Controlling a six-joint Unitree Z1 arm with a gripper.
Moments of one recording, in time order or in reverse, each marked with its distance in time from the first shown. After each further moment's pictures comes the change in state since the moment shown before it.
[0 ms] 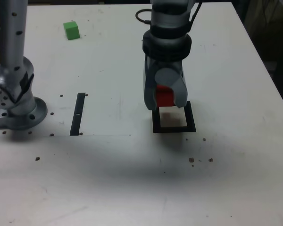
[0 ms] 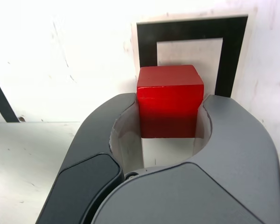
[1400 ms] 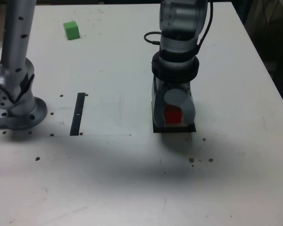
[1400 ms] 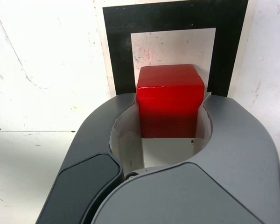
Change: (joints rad) arm -0.020 0.076 0.060 -0.148 -0.014 -0.021
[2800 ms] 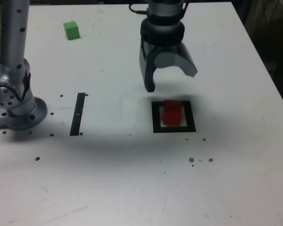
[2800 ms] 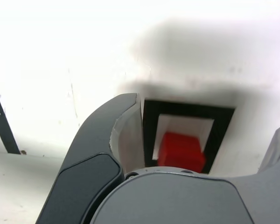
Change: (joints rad) arm 0.249 -0.074 -0.014 0.106 0.049 0.091
